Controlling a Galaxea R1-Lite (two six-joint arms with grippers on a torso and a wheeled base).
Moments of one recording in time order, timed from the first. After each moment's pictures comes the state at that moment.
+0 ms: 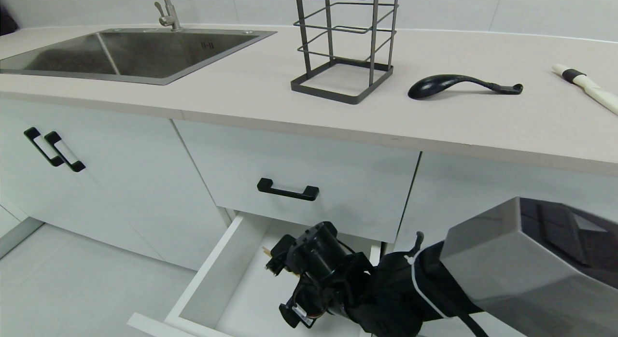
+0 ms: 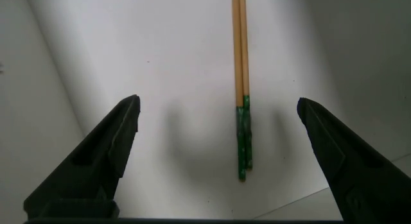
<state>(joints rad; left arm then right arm) 0.00 0.00 0.00 0.00 0.05 -0.04 0.99 2.26 -1.32 -0.23 -0.19 -0.13</state>
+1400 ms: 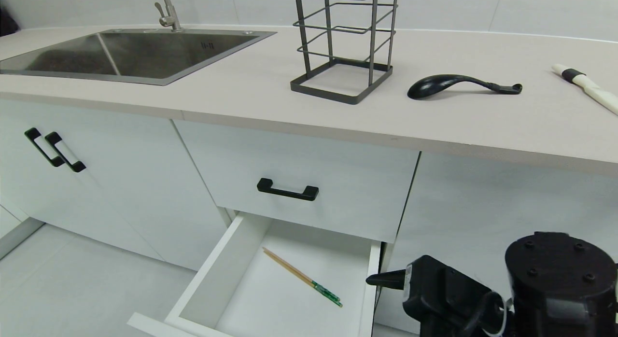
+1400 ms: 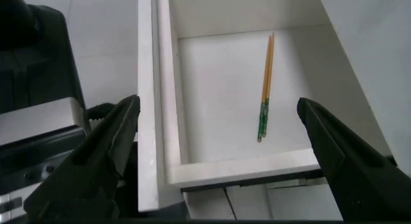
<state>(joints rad) 0.00 0.00 0.00 0.00 0.05 -0.04 1.00 1.55 -0.51 -0.67 0.13 -0.23</state>
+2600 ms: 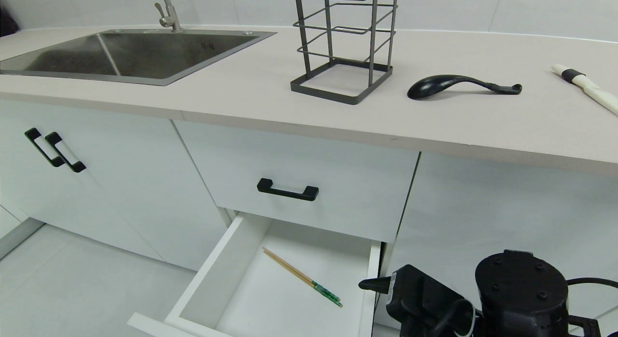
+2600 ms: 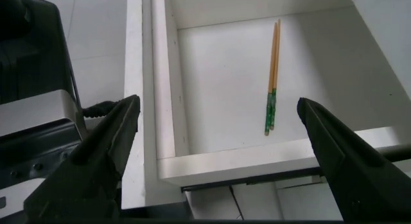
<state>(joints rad) 0.00 0.00 0.00 0.00 0.05 -0.04 0.98 1.70 -0.44 -0.91 0.13 -0.20</state>
